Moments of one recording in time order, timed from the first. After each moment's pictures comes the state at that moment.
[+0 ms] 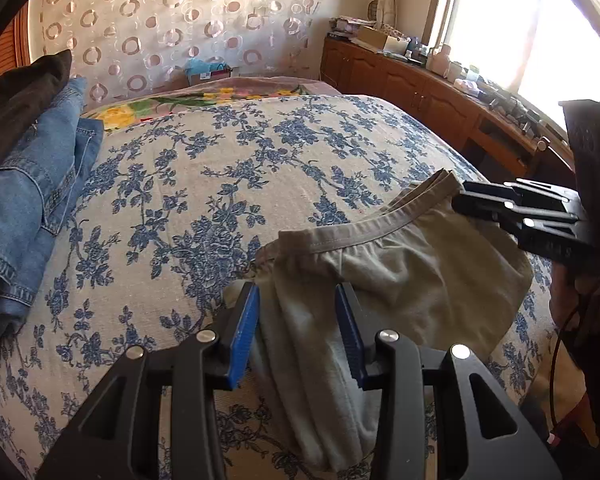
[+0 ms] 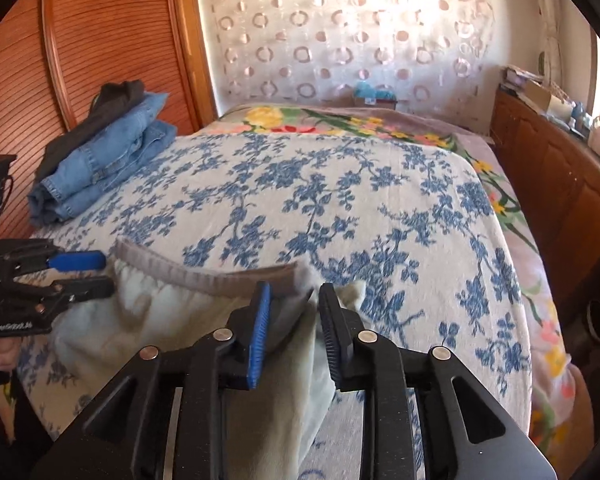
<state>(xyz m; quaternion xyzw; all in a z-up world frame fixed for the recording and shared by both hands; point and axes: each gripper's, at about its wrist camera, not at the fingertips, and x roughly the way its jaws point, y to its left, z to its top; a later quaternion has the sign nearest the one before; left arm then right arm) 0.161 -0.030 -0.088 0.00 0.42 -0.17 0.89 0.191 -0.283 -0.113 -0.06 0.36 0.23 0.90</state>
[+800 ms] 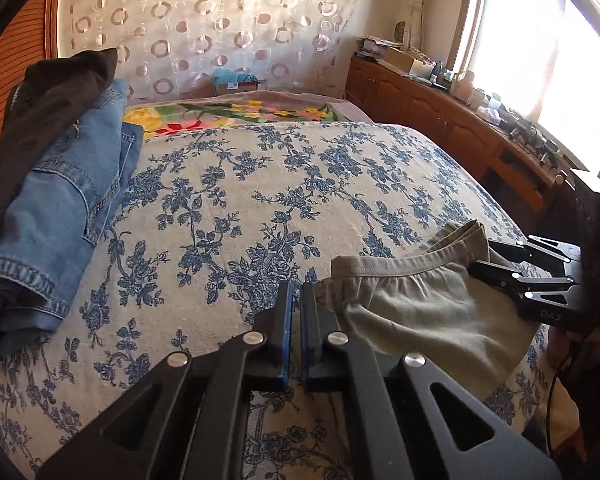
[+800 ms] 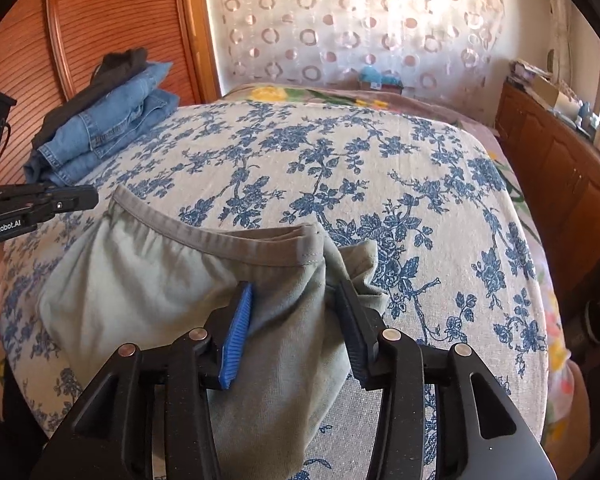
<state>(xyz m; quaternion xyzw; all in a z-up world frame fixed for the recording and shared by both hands) 0.174 0.004 -0.076 -0.03 0.40 -0.13 0.91 0.190 -0.278 -0.138 -0.08 0.39 0.23 0.89</state>
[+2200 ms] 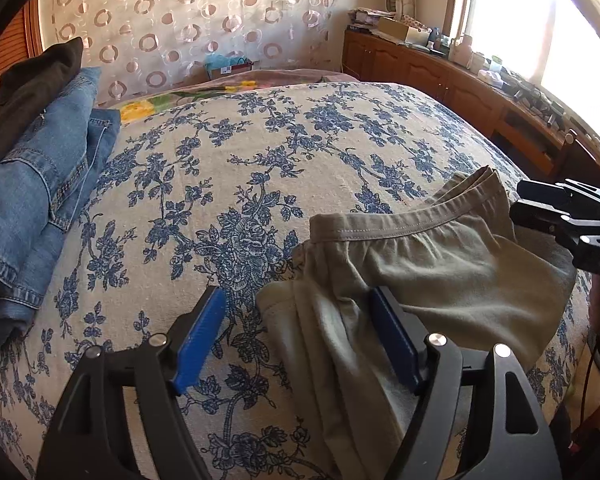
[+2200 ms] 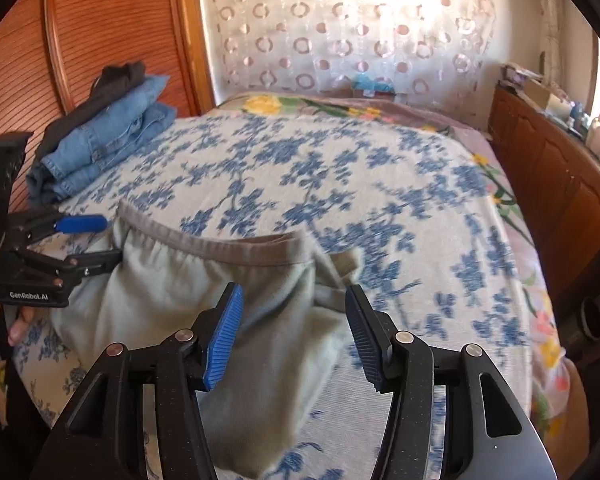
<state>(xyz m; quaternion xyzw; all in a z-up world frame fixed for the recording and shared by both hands) 0.177 -0.025 -0.105 0.03 0.43 -0.13 0.89 0.180 -0.289 -0.123 -0.07 0.37 0.22 0.90</state>
